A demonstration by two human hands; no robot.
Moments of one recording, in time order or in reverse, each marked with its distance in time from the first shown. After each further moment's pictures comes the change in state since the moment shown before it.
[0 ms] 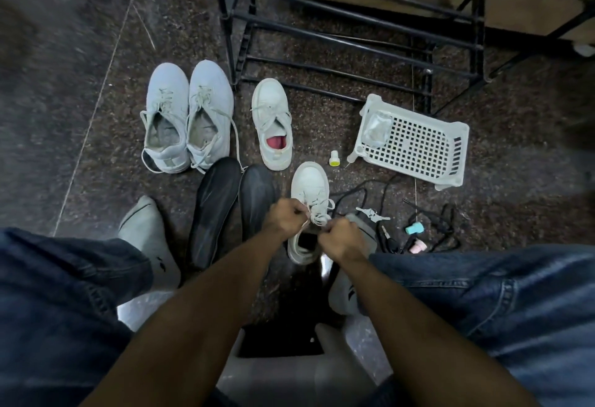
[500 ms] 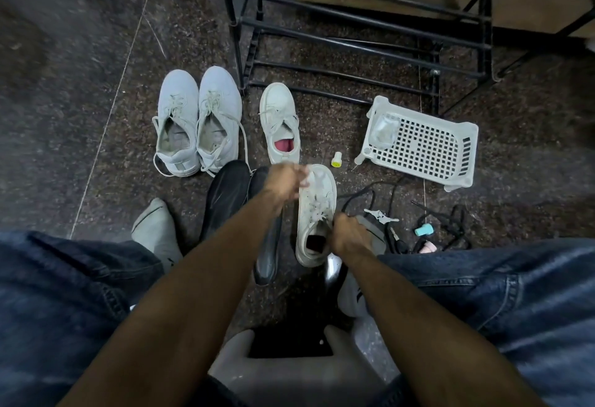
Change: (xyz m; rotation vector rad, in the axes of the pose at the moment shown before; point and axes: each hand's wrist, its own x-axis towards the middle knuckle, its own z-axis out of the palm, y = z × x) left_hand -0.002 0.061 -0.066 -0.554 -0.016 -0.111; right_hand 0.016 -0.006 0.006 -0.207 0.023 -0.063
